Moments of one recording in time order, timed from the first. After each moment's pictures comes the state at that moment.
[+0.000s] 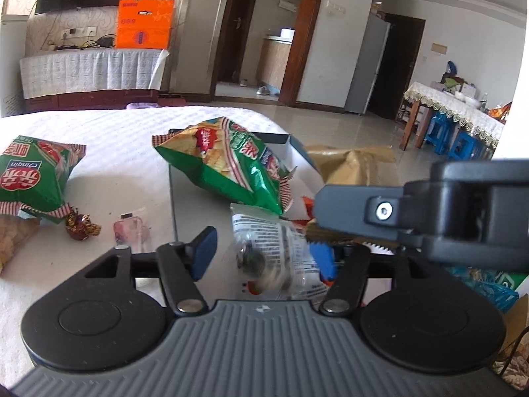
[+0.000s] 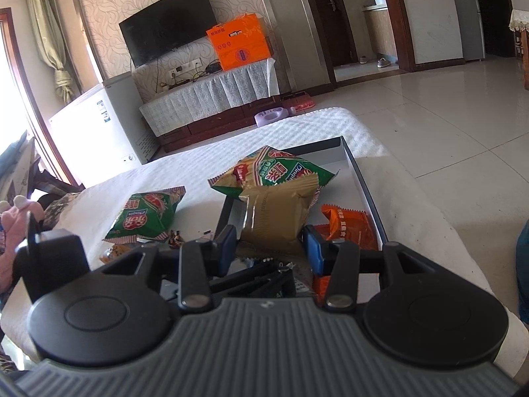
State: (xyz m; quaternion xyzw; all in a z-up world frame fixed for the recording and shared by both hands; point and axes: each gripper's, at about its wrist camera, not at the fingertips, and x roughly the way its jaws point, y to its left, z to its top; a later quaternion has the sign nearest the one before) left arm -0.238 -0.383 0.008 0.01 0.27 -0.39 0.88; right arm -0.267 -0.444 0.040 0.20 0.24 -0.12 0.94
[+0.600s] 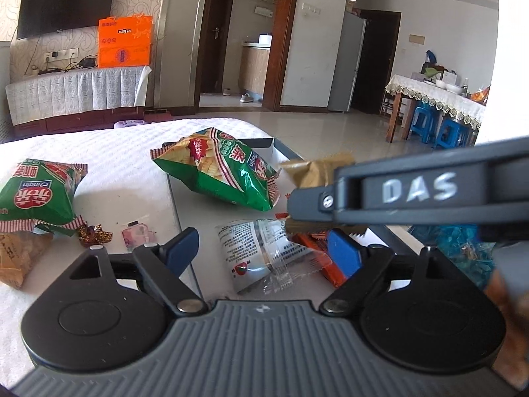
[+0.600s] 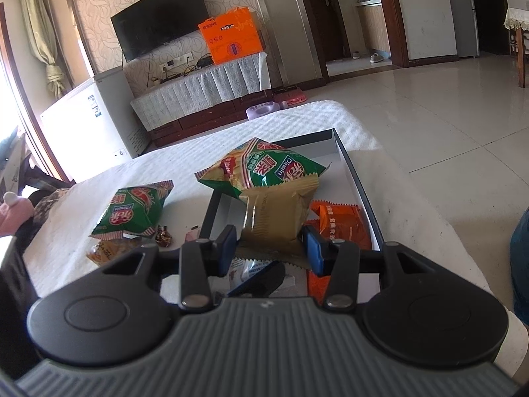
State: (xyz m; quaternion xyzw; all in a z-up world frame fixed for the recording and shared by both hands) left arm -0.259 -0.360 0.017 0.04 0.25 -0.42 0.87; right arm -0.259 -0.446 0.030 0.19 0.26 -0.13 0.94
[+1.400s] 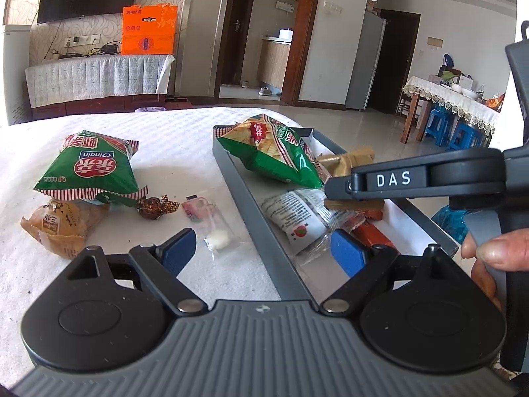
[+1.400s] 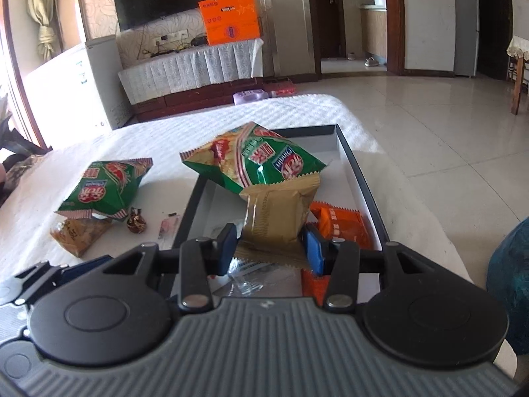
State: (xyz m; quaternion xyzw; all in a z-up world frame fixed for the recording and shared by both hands) left arm -0.252 -0.306 0.013 0.03 0.27 -0.39 0.88; right arm -0.229 -0.437 0.018 0.13 0.29 -0.17 0.93
